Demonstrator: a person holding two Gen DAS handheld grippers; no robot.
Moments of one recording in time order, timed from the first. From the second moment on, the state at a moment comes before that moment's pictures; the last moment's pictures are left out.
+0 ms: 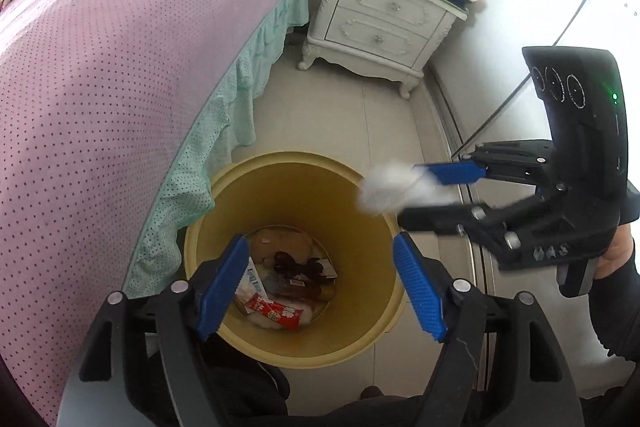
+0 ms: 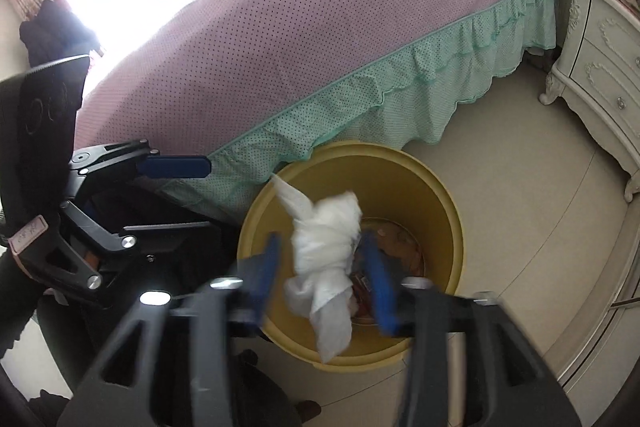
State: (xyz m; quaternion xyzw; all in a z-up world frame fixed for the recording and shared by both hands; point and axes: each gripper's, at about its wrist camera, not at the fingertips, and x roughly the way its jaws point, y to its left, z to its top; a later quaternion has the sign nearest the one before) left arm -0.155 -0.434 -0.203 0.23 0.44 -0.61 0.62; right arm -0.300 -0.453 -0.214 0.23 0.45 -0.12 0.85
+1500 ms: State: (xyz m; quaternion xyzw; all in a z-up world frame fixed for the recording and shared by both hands) left arm -0.046 -0.119 -0.047 0.01 0.32 -0.23 0.92; right arm -0.103 -0.250 -0.055 0.08 0.30 0.11 0.95
